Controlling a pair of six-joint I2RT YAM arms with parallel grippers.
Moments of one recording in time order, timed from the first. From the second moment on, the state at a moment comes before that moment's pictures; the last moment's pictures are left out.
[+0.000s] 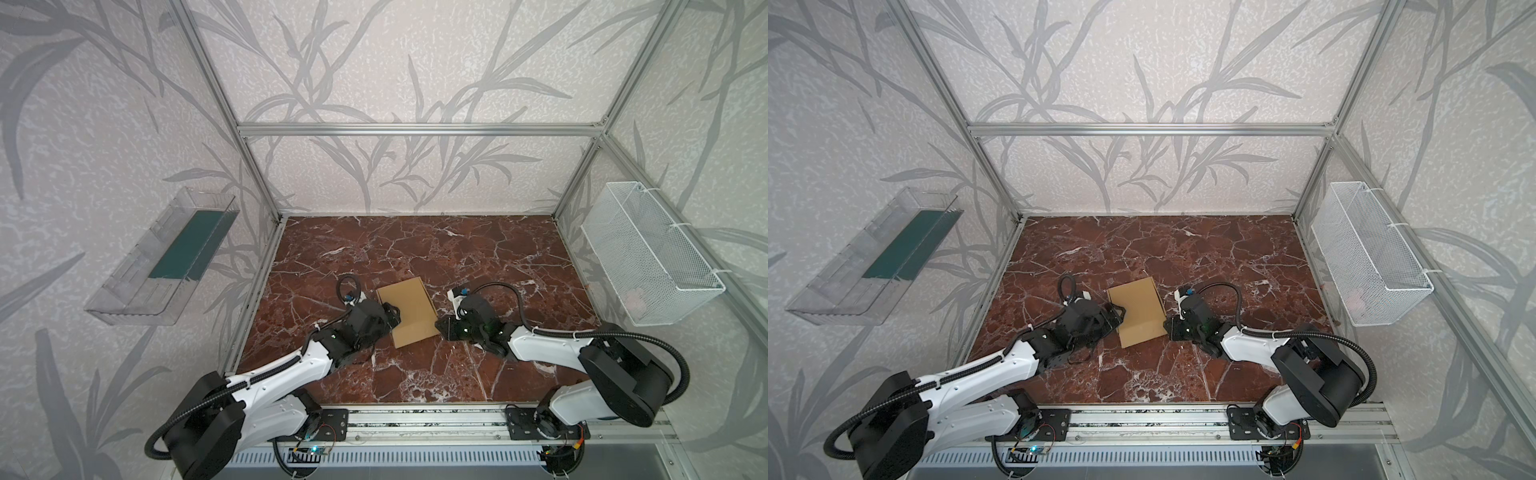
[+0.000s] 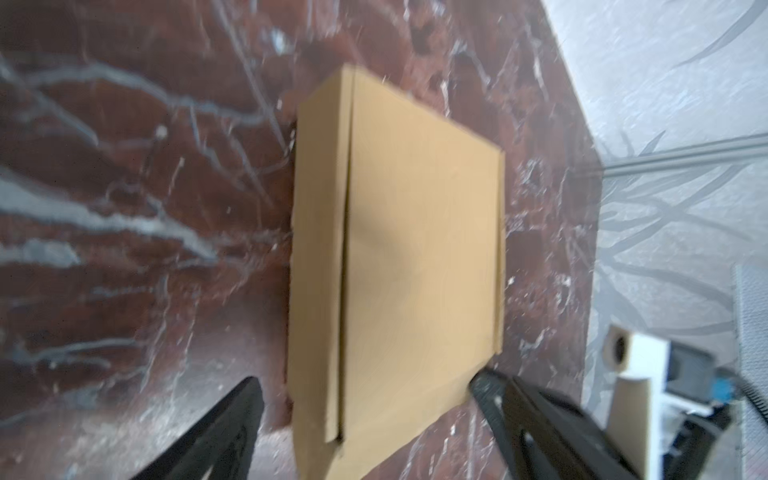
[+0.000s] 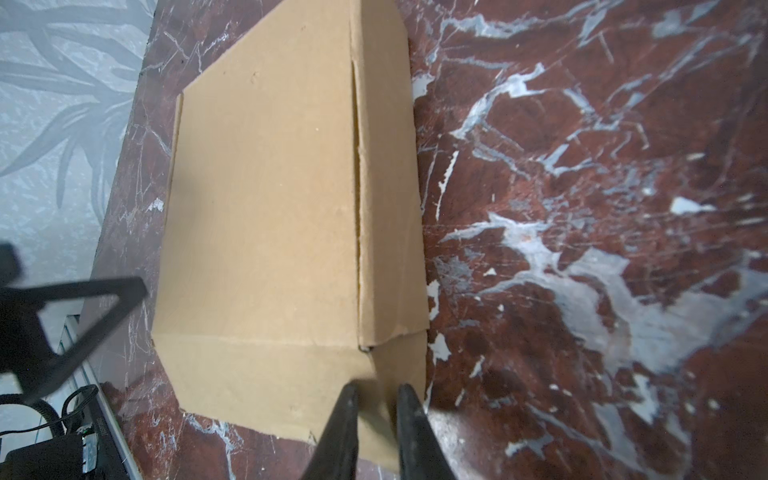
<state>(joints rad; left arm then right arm) -0.67 1.11 0.57 -0.17 -0.12 -1.19 0.71 1.46 0.51 0.22 -0.16 0.69</state>
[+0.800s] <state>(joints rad) -0.38 1.75 1.19 -0.66 0.01 -0.75 0.71 1.43 0.51 0.17 -0.16 0.69</state>
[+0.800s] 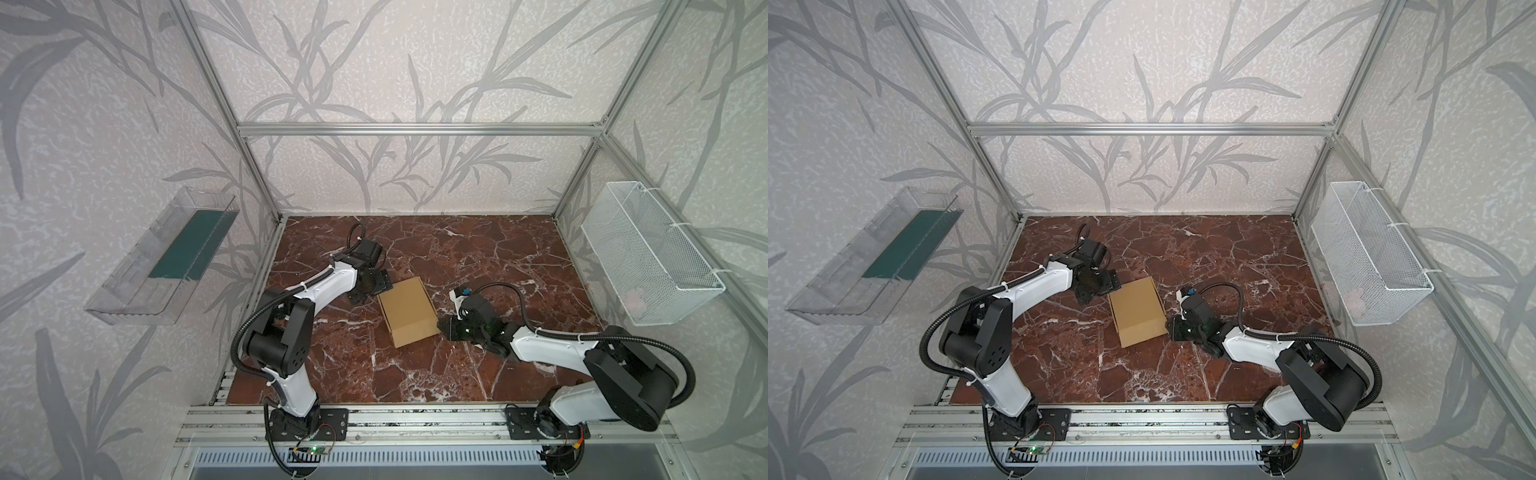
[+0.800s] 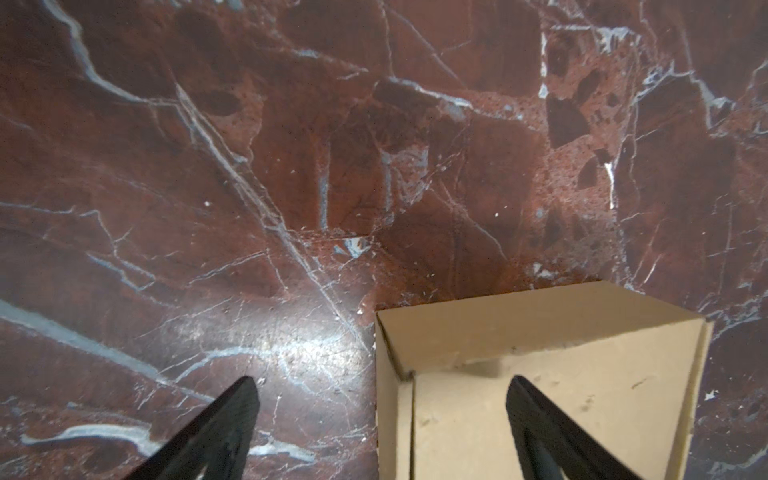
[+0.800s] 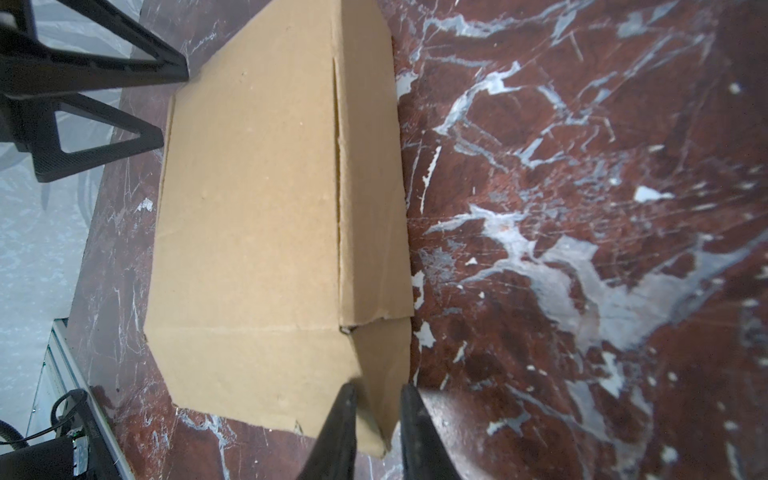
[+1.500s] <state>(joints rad) -0.38 1.76 1.19 -0.68 0.02 -0.72 0.74 1.39 0.46 0.18 -0.16 0.73</state>
